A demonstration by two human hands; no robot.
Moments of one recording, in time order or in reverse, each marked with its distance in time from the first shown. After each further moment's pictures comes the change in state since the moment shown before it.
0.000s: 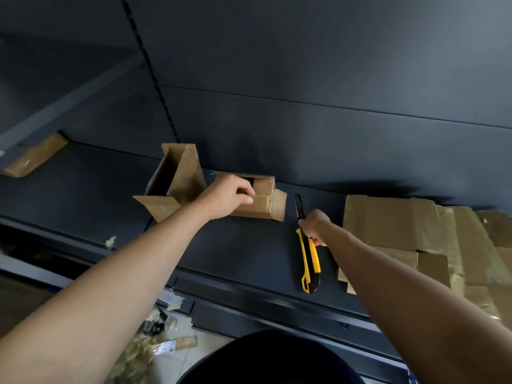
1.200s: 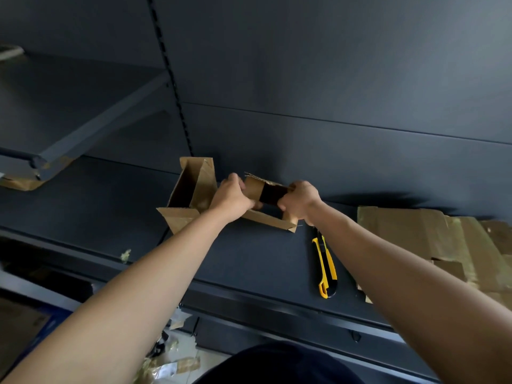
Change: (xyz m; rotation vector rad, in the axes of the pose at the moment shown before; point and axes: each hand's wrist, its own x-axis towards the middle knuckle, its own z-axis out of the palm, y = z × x) left_hand 0.004 -0.016 -0.015 -0.133 0.192 -0.274; right_hand -0.053 -0.101 -0.005 0.129 0.185 -0.283
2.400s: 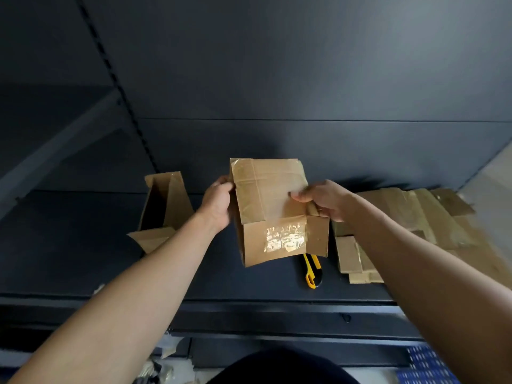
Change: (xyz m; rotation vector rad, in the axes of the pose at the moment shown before) left_hand 0.010 0.023 0.018 -1.091 -0.235 -0.192; right_hand -0.012 0.063 -0.069 0.512 -0.114 0.162
